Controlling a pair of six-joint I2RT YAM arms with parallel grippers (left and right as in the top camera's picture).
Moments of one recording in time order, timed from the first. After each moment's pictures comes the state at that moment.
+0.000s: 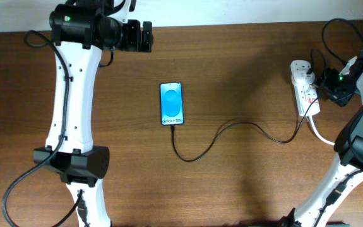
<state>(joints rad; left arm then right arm) -0.18 2.14 2.60 -1.43 0.16 -0.07 -0.51 2.31 1.81 -0.79 -0.25 0.22</state>
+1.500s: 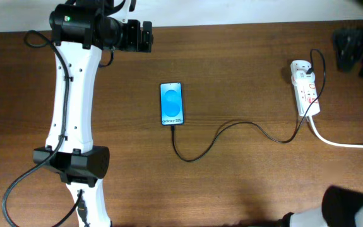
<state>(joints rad) -0.18 2.14 2.60 -1.43 0.16 -0.07 -0.28 1.67 2.78 -1.69 -0.36 -0.02</state>
